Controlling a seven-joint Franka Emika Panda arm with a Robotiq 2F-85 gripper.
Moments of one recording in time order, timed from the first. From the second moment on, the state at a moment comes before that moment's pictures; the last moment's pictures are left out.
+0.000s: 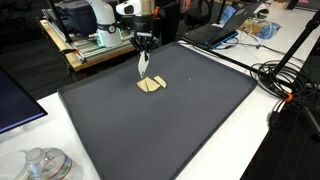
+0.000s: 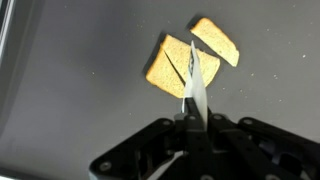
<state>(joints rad) -0.06 0.03 -0.05 -2.46 -0.14 2.61 1.03</state>
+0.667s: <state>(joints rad) 0.06 0.19 -0.11 -2.39 -0.47 2.56 1.67</state>
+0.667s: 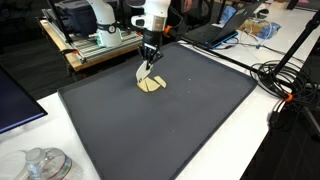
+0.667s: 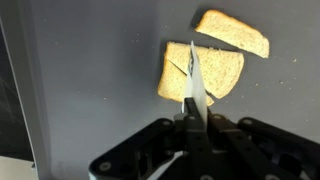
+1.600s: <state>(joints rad) 0.13 0.23 -0.11 -2.38 -0.75 2.53 2.06</state>
